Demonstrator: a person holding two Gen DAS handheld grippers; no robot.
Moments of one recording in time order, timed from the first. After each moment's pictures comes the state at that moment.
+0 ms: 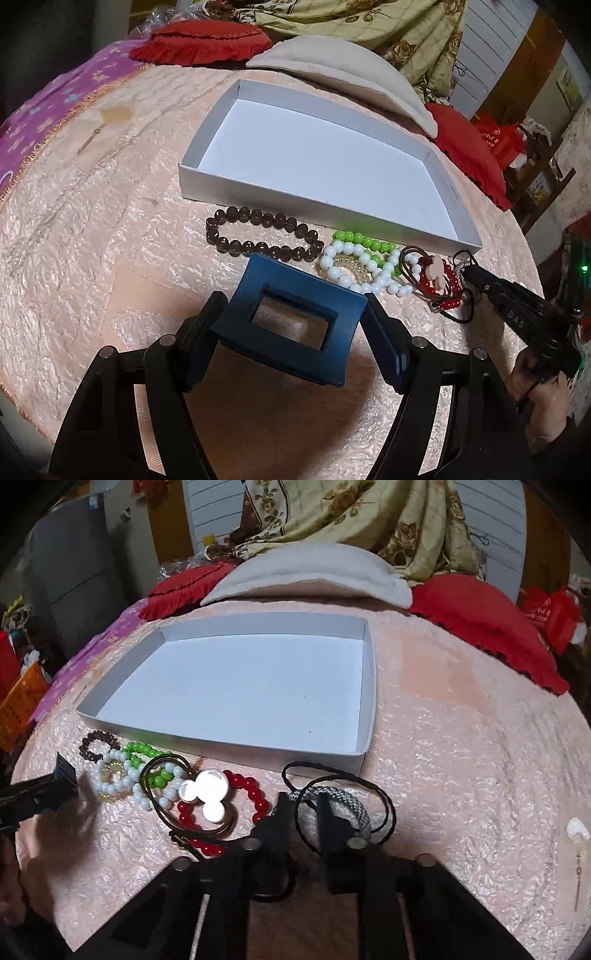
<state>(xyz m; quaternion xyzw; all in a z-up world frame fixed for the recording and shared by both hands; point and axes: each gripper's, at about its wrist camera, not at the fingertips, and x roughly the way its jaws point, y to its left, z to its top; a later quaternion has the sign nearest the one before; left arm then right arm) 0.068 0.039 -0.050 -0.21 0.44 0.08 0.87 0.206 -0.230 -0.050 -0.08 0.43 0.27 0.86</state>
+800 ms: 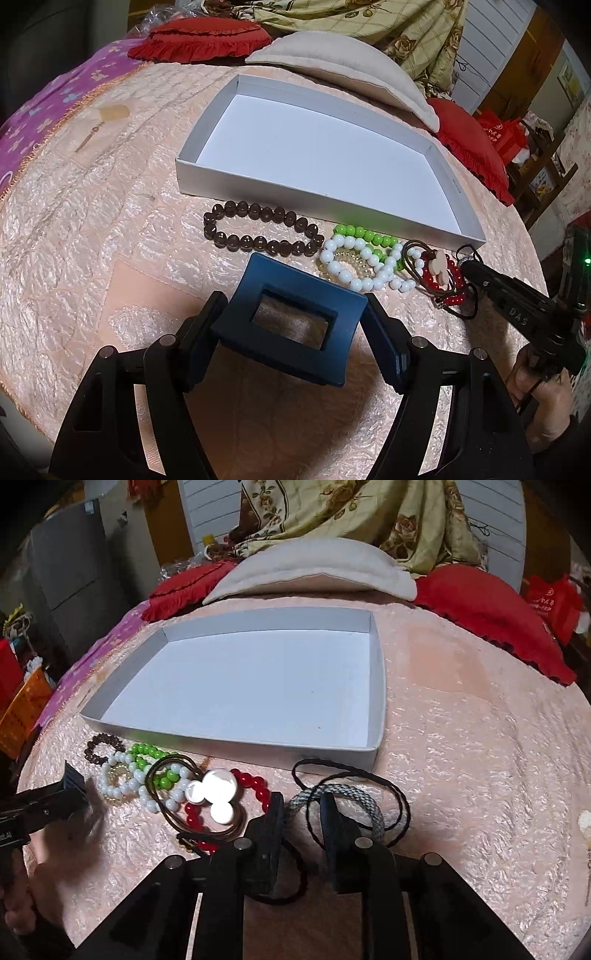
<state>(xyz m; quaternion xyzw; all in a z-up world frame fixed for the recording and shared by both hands) 0.071 0.036 -0.055 -0.20 0.45 0.08 0.87 0.207 -0.224 -0.057 -0.07 0.44 0.29 0.85</state>
